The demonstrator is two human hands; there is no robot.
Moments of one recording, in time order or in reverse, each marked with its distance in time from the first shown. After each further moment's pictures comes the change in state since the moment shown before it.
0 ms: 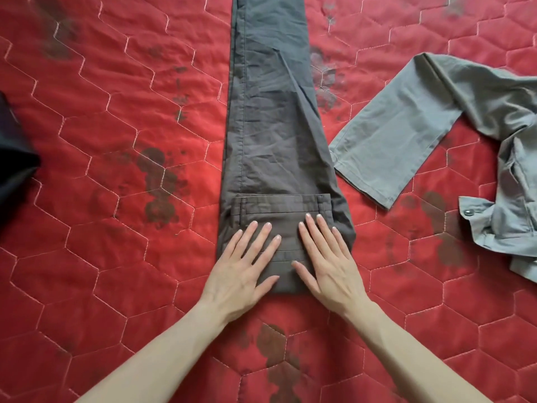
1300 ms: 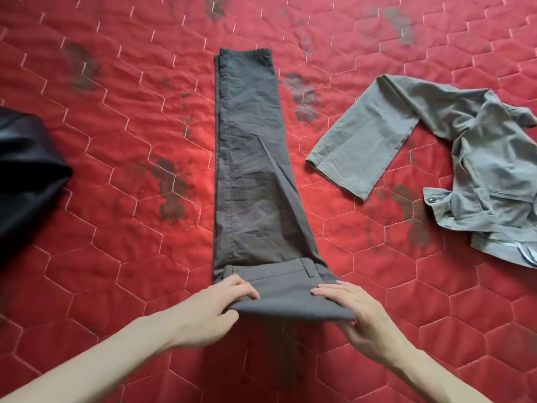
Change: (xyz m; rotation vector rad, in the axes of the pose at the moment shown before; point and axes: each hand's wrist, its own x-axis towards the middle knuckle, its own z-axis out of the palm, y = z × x) left_hand -0.080 0.007 -0.117 -0.756 -0.546 -0.111; right_hand -0.124 -0.008 -0.069 0.489 -0.040 -0.060
